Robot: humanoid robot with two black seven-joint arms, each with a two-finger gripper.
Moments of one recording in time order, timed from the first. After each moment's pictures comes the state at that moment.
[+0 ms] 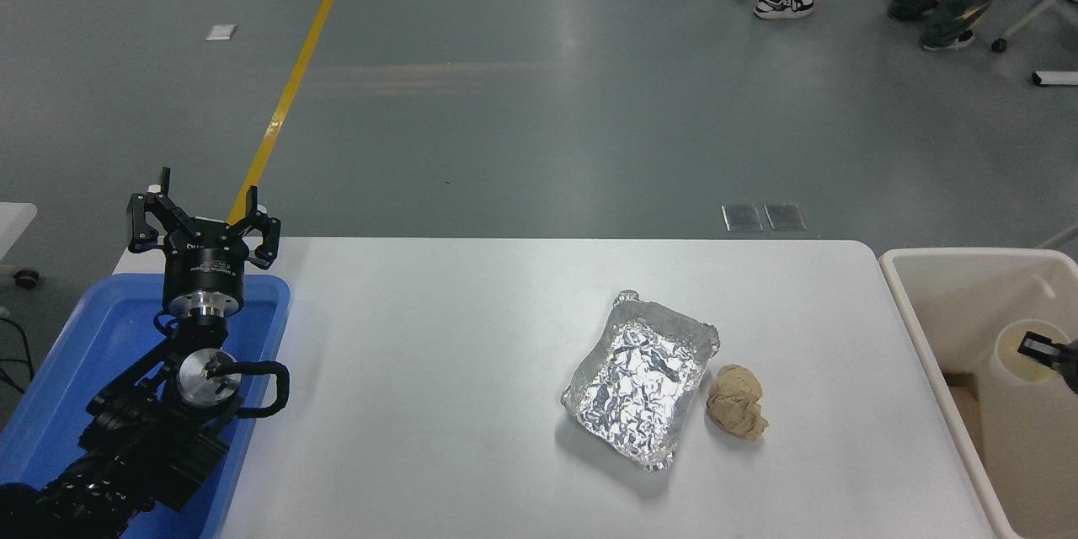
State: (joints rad) left arm -0.61 0.17 -1.00 -0.41 -0.12 -0.52 -0.60; right arm 0.83 -0.57 -0.75 0.43 -0.29 0.08 -0.06
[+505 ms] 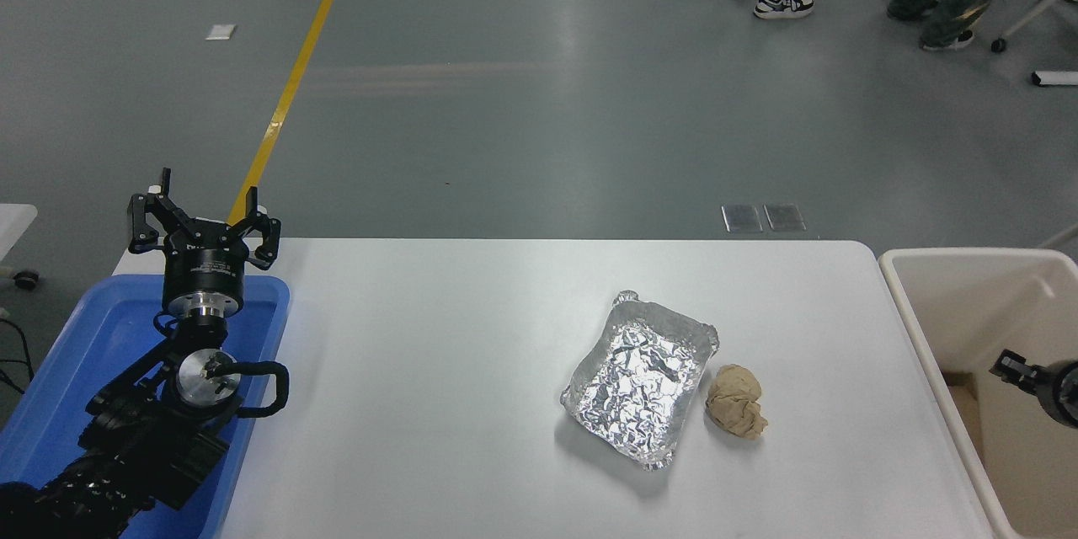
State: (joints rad) left arm -0.61 0.17 -1.00 -0.41 -0.12 -0.52 -0.60; right arm 1.03 -0.66 -0.82 0.57 -0.34 0.15 -0.07
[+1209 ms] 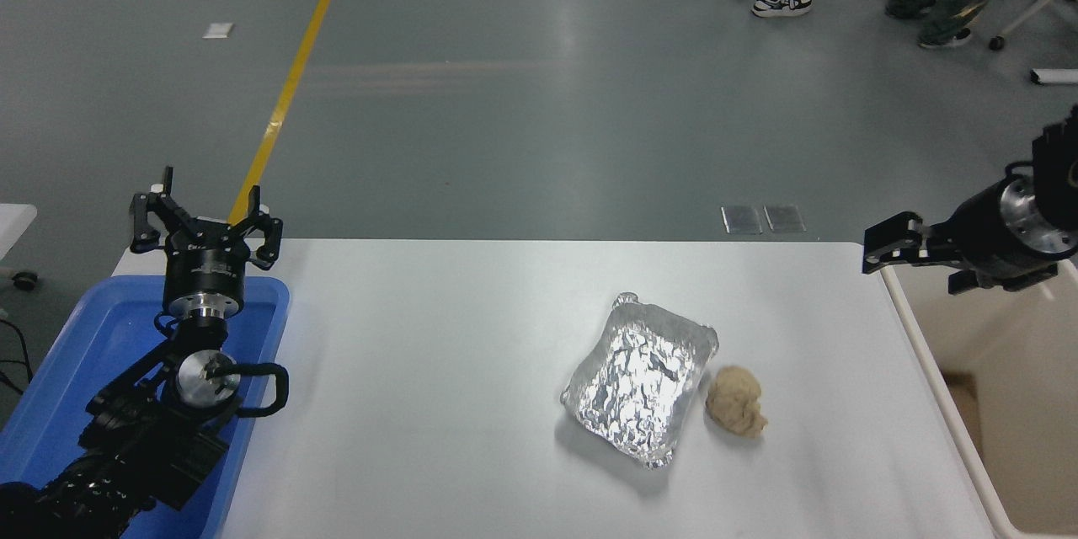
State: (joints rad) left arm -0.61 0.17 -1.00 -0.41 -0.12 -0.53 -0.60; right arm 2.08 -0.57 -1.16 1.40 -0.28 0.62 -0.06
